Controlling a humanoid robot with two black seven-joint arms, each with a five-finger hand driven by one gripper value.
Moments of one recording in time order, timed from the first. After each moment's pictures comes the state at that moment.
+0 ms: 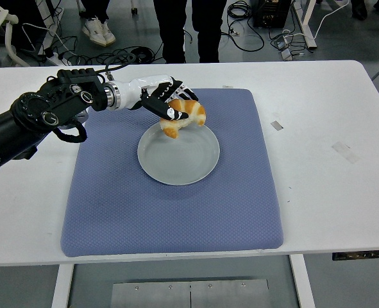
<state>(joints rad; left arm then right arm) -1.26 0.11 0.05 -0.48 0.52 -0.42 -0.25 -0.12 0.00 0.11 0.11 -0.10 -0.10 0.22</state>
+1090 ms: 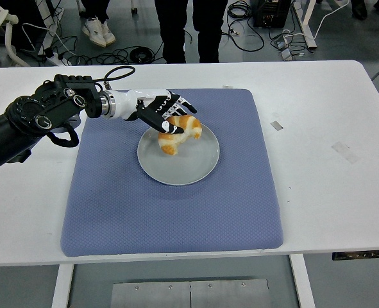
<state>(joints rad) -1.24 0.12 0.06 -0.48 0.52 -0.53 -0.25 -0.12 0.00 0.11 0.11 -0.10 -0.10 0.22</state>
